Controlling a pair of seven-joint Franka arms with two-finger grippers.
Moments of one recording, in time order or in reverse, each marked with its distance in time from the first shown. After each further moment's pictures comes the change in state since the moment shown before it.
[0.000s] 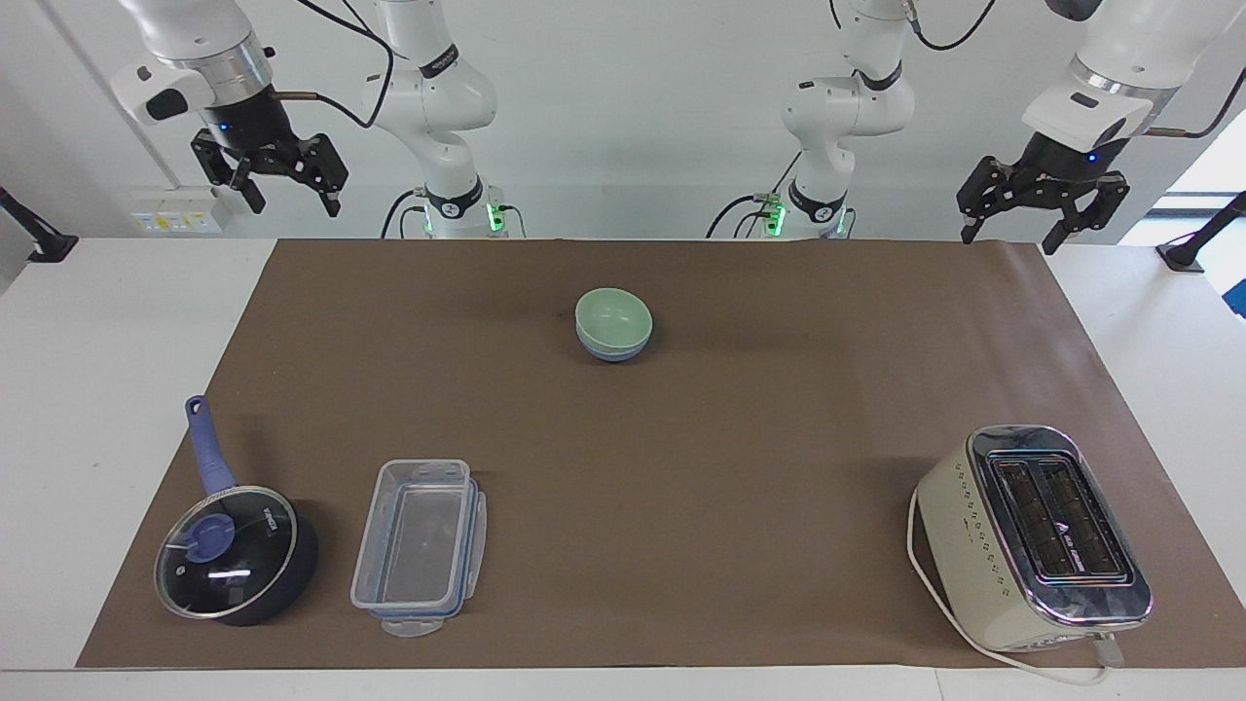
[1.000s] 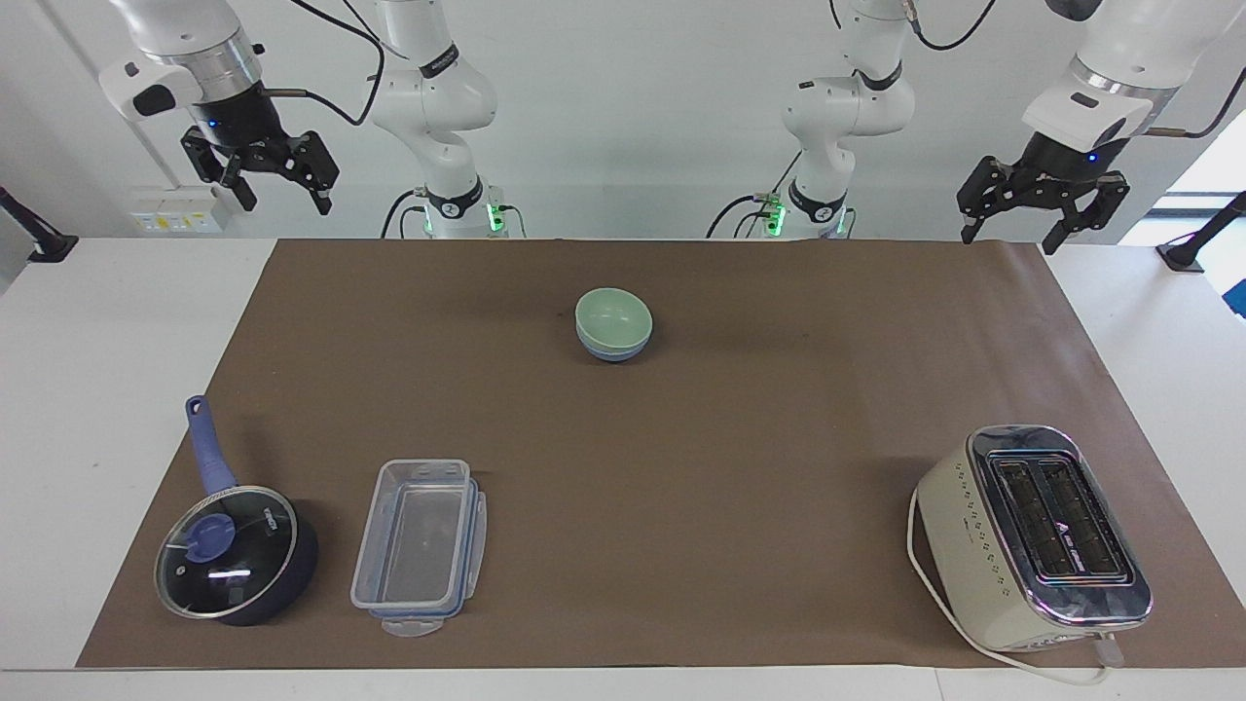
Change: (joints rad) left arm 0.000 0.000 0.000 0.000 0.000 0.000 0.000; right arm -0.007 -0.004 -0.008 0.000 0.000 0.001 -0.013
